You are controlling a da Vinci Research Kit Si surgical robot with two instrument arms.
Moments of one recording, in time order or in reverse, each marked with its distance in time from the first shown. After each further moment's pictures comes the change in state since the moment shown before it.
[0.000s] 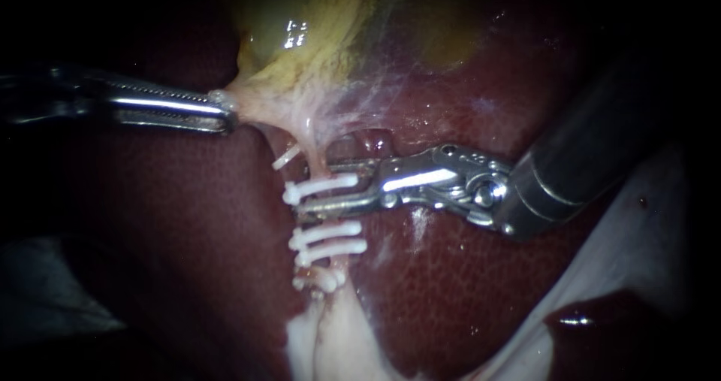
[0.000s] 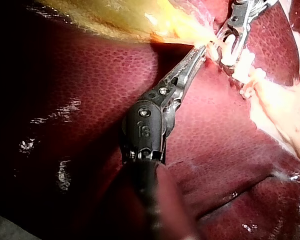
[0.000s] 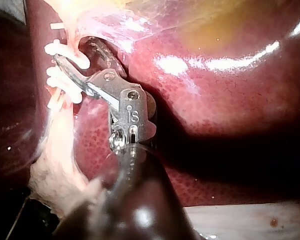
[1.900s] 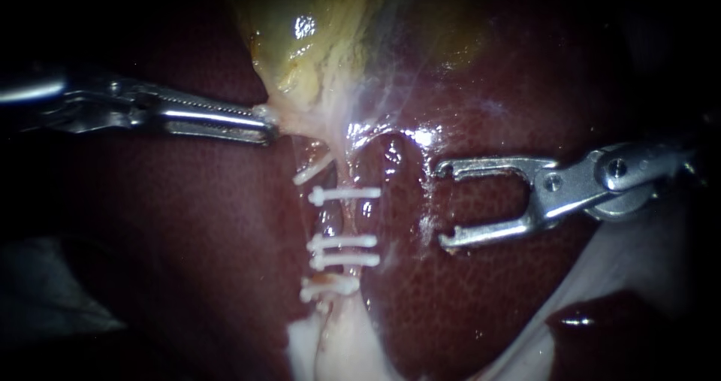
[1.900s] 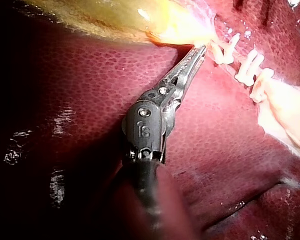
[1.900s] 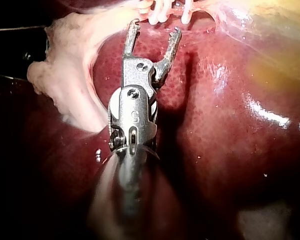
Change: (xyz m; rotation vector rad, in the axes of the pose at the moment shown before) right arm 0.003 -0.010 -0.017 -0.022 -0.126 -0.546; left arm -0.004 -0.003 0.006 -0.002 -0.020 0.011
